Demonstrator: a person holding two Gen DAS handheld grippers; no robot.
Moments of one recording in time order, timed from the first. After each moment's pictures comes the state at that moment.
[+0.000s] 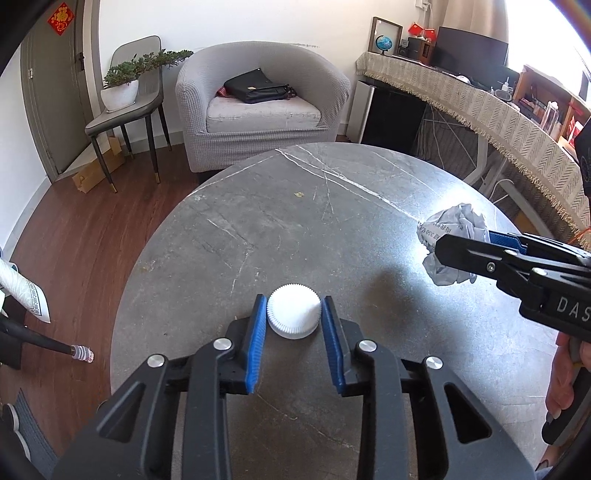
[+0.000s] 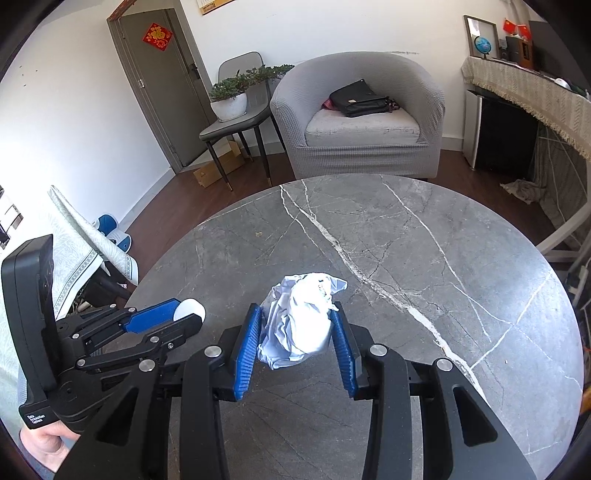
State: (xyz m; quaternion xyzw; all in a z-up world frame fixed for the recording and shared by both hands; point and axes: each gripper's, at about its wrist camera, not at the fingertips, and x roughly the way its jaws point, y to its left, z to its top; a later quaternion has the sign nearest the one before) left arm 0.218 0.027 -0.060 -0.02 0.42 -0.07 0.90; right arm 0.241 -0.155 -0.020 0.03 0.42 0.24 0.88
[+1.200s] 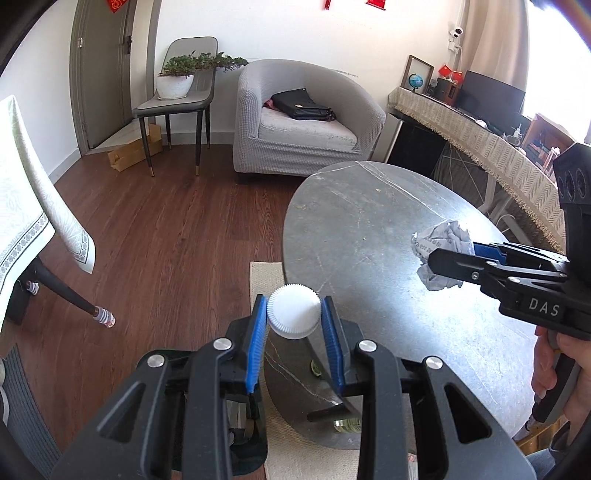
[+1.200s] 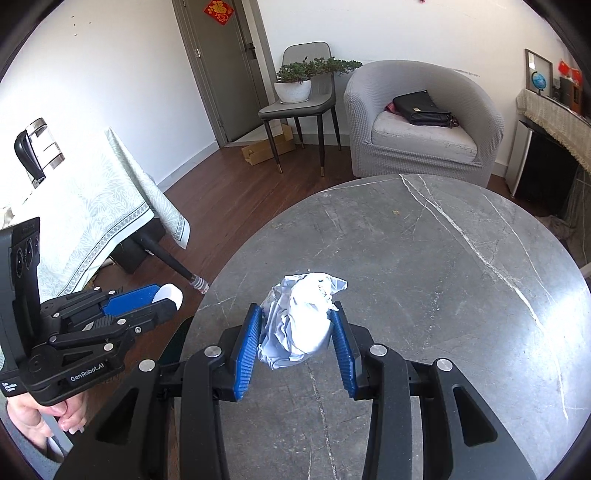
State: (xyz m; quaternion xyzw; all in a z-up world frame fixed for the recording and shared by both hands) left arm 0.099 0.140 -0.036 -0.08 0.39 -0.03 0.92; right arm 0.164 -0.054 -0.002 -0.03 0.41 0.31 0.86
